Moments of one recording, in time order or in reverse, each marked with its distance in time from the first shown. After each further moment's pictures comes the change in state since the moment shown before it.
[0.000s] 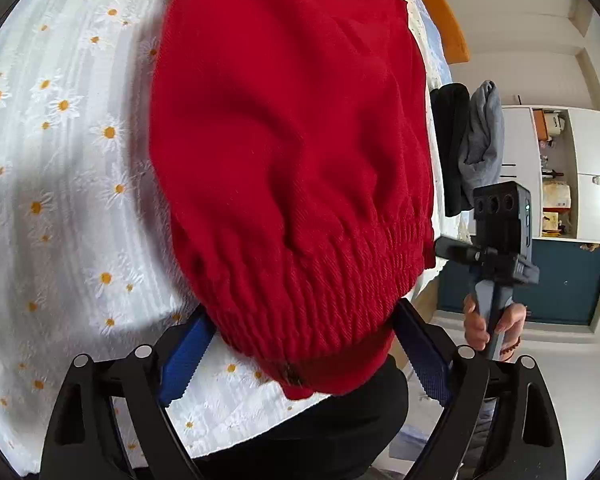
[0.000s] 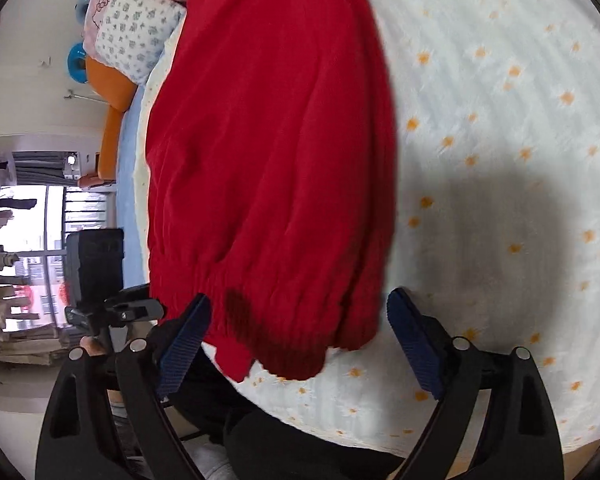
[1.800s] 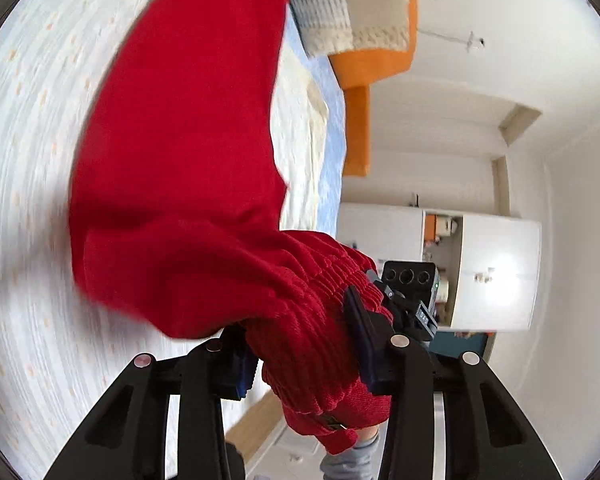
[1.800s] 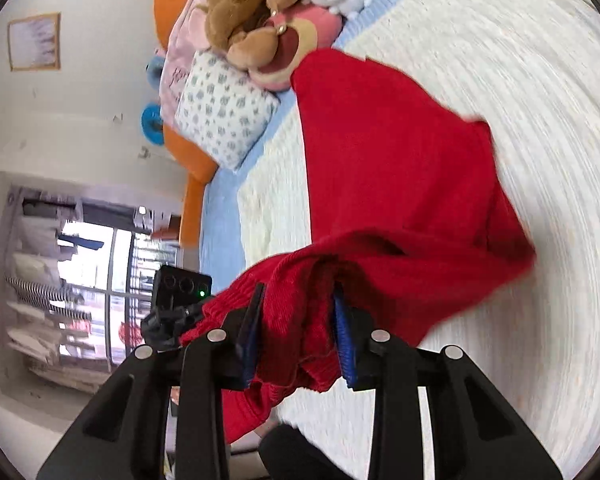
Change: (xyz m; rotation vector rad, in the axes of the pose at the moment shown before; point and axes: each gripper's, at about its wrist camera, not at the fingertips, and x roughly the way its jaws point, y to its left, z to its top) left arm -0.137 -0.013 0.170 -0.186 -0.233 -0.458; right arm -0.100 0.100 0.149 -0.031 -0.246 0.245
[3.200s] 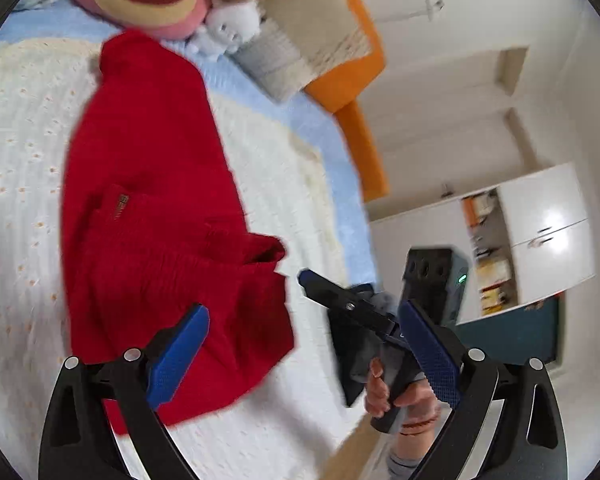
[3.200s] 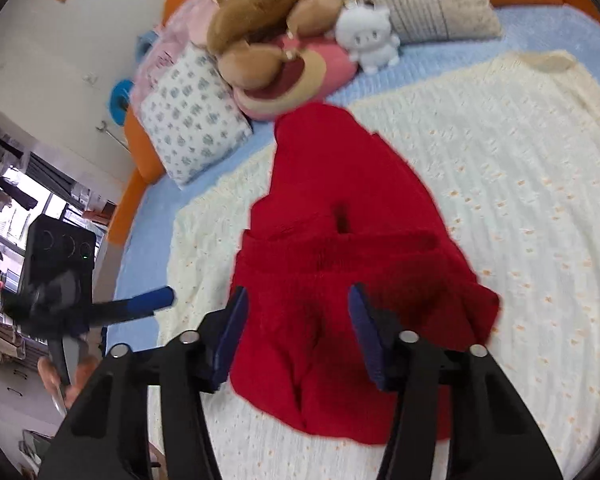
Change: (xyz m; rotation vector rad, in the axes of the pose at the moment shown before) left arm 0.063 -0.096 0.077 0.341 -0.077 0.244; right arm 0.085 0.036 0.070 -0.279 -0.075 -0.299
